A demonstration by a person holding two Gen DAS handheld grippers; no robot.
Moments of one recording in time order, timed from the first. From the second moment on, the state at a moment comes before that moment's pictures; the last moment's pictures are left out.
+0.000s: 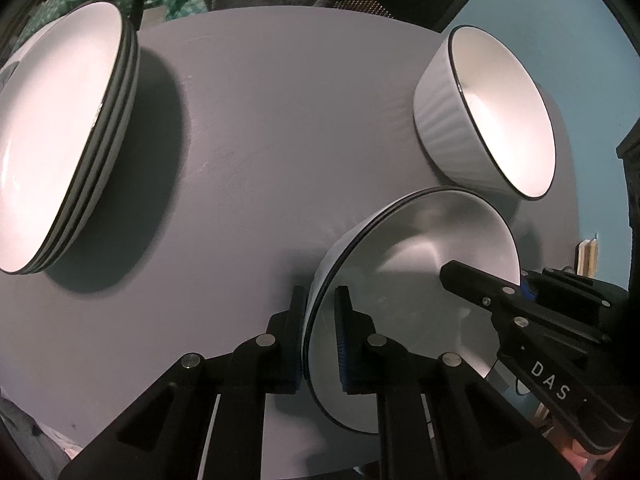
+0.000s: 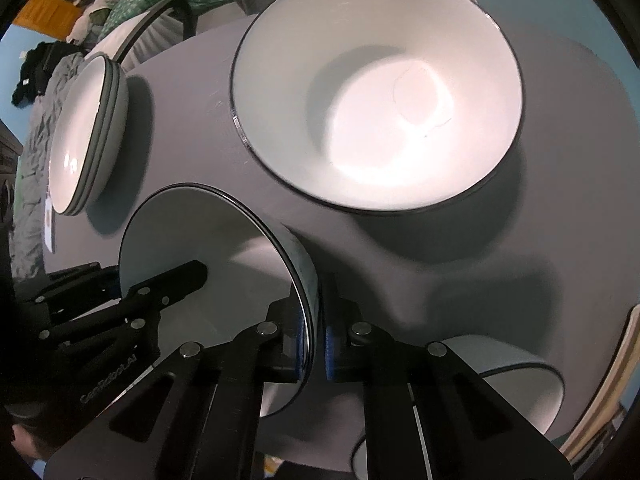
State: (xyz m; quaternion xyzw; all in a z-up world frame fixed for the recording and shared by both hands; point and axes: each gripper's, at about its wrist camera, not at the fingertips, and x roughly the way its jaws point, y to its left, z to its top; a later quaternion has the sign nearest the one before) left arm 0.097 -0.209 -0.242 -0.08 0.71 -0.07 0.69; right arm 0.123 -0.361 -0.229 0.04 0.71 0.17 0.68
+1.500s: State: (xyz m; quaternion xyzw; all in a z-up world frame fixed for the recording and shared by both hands) left arm 0.175 -0.275 -0.149 -0.01 0.66 -0.11 0.75; right arm 0.184 -0.406 -0.142 0.07 0.66 0.14 0.74
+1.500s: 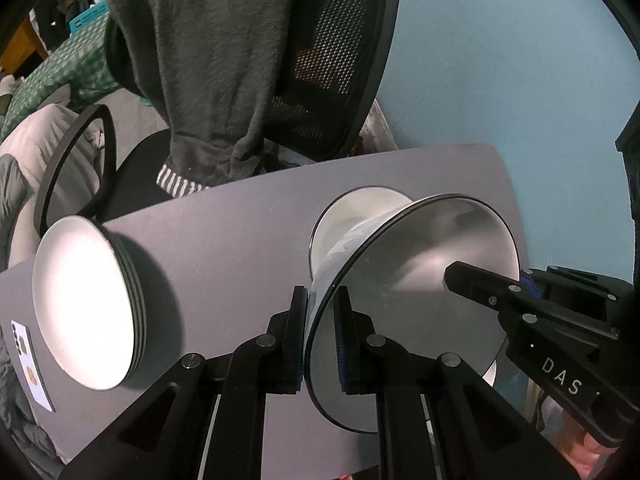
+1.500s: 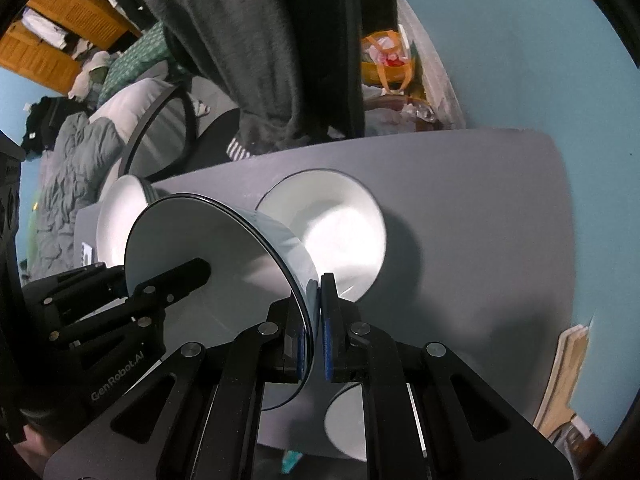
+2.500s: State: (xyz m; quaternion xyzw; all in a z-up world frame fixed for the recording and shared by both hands) left arm 0.199 -0.298 -0.189 0.03 0.68 -0.10 0.73; right arm 0.219 -0.423 -0.184 0.07 0.70 0.12 0.70
